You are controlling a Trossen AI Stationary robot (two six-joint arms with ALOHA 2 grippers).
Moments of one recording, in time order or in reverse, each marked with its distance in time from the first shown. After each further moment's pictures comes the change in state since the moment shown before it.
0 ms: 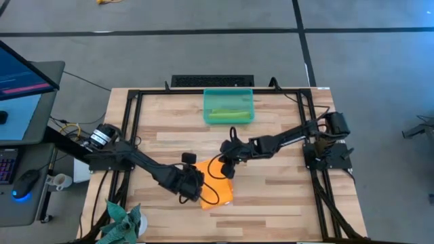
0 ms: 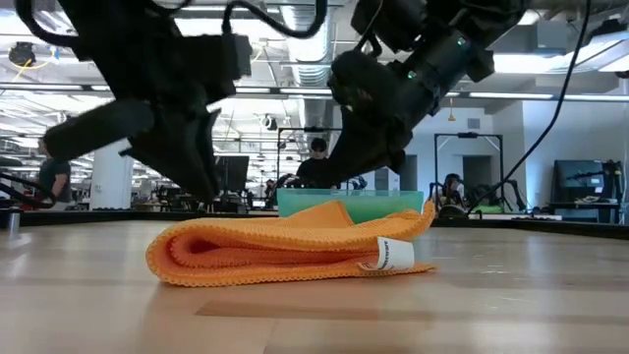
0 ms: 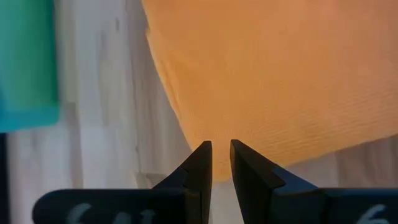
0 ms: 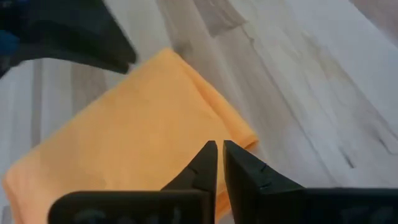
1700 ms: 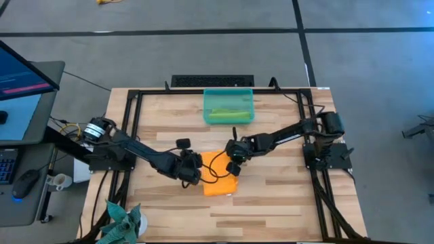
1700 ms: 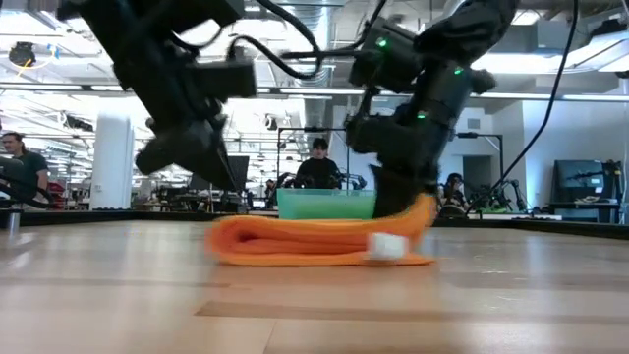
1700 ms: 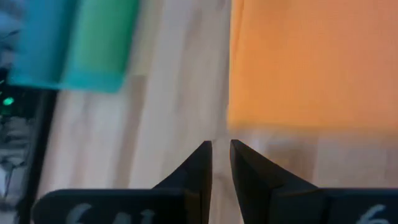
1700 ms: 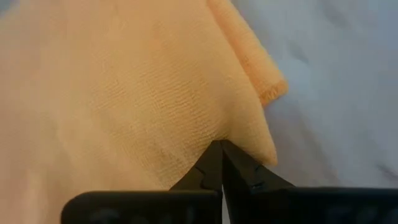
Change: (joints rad) left arm 0.137 -0.095 -0.139 0.122 -0.131 -0.055; right arm -0.050 0.062 0.018 -0.271 -0.045 0.052
